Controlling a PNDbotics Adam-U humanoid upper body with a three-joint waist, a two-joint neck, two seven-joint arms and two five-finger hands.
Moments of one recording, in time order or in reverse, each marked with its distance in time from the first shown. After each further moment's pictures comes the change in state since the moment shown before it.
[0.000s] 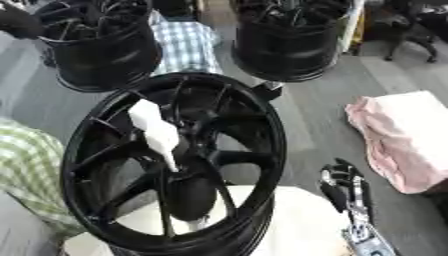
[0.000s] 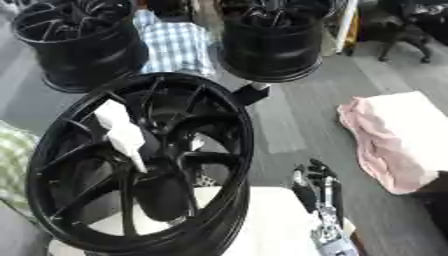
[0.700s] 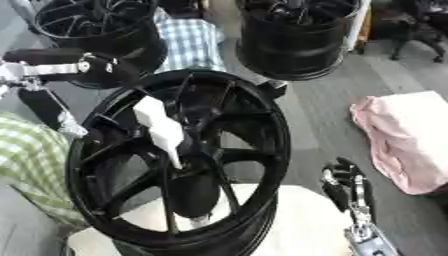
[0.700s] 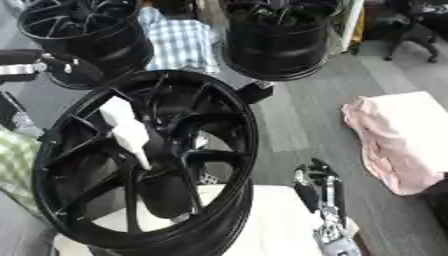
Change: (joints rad) left arm -0.181 -0.206 -0.289 0.289 -0.204 -0.061 0.061; right arm 0.000 0.000 0.005 -0.001 0.002 -0.001 0.009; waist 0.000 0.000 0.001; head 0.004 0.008
